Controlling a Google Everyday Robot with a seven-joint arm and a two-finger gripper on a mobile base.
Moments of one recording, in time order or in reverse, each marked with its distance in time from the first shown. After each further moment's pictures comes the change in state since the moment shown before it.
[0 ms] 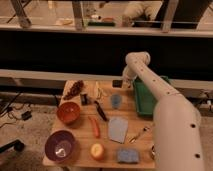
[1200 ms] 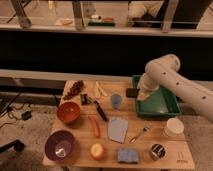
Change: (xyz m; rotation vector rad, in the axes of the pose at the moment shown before) arm 0.059 0.134 -0.148 0.067 0.102 0.056
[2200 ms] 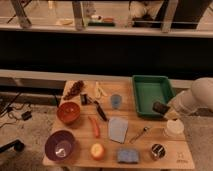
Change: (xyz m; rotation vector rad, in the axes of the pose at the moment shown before) arm 0.114 0.086 -0.035 -0.056 -0.041 0.333
